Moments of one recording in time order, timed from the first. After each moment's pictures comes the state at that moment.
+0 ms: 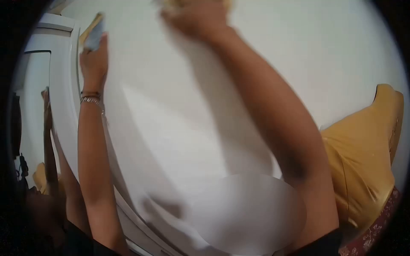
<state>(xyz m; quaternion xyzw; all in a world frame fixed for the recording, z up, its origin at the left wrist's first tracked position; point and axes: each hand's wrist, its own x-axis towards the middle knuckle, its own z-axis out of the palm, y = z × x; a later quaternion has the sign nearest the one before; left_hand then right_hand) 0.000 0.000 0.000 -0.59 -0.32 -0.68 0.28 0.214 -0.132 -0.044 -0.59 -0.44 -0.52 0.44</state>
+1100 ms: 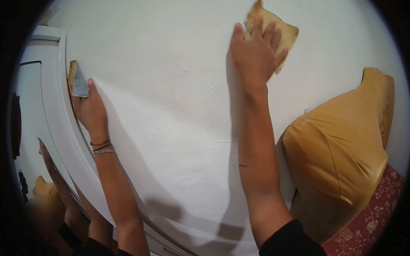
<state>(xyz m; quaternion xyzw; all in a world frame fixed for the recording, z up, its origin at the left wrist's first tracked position) -0.007 -0.028 -0.141 -0.49 -0.35 -0.75 0.29 0.286 -0.130 -0.153 -0.51 -0.16 -0.51 0.67</state>
